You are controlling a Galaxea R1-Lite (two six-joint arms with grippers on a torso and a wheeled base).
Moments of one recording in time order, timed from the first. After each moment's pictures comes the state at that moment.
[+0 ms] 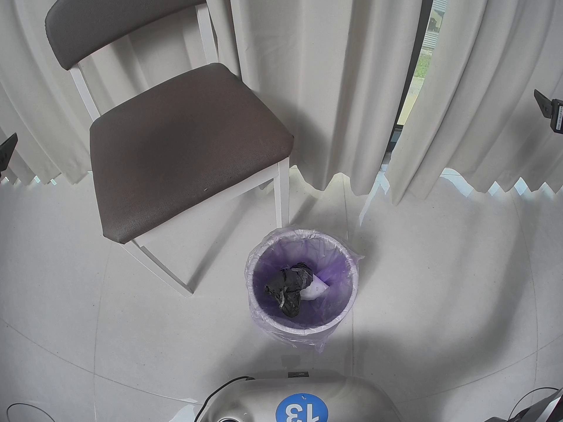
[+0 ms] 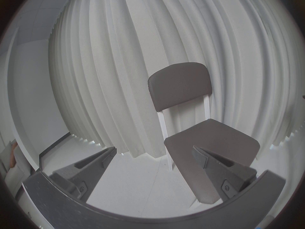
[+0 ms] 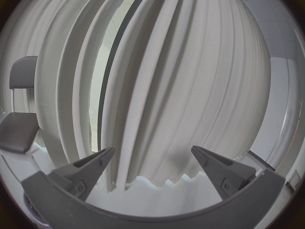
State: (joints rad) left arm 0.34 1.01 -0.80 -0.32 -0.04 0.07; right arm -0.23 1.36 -1.00 -0.63 -0.10 -0.16
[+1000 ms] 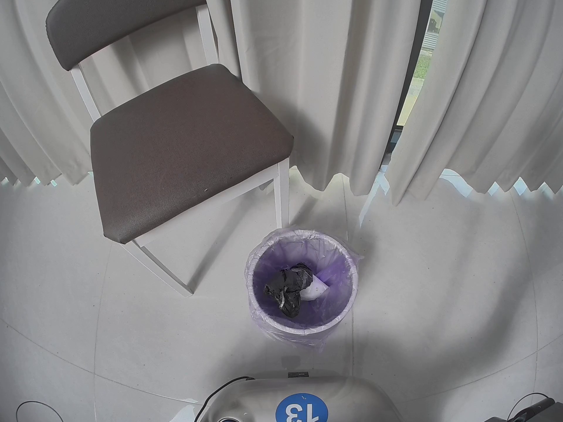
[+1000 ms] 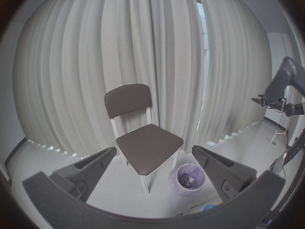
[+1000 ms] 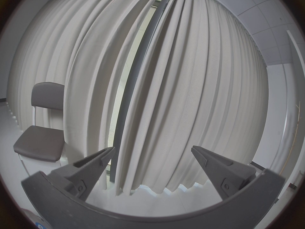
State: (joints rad) left arm 0.08 0.44 -1.00 0.43 -0.29 0.06; right arm -0.24 0.74 -0.87 -0.29 0.00 -0.16
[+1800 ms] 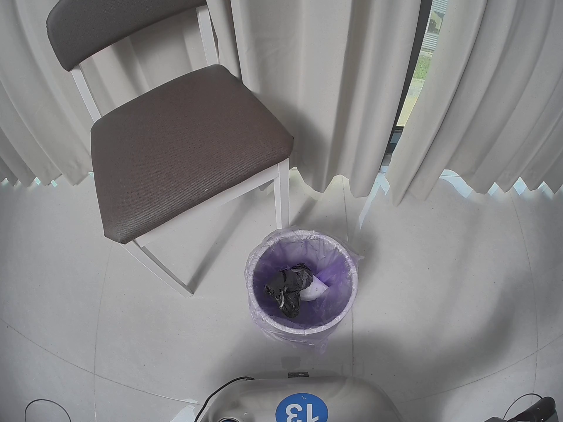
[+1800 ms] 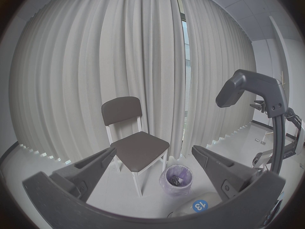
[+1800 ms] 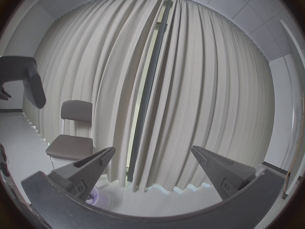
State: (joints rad) left arm -0.04 0.16 -1.09 0.69 -0.27 0.07; right arm -0.07 0.19 -0.94 0.25 -0.01 -0.17
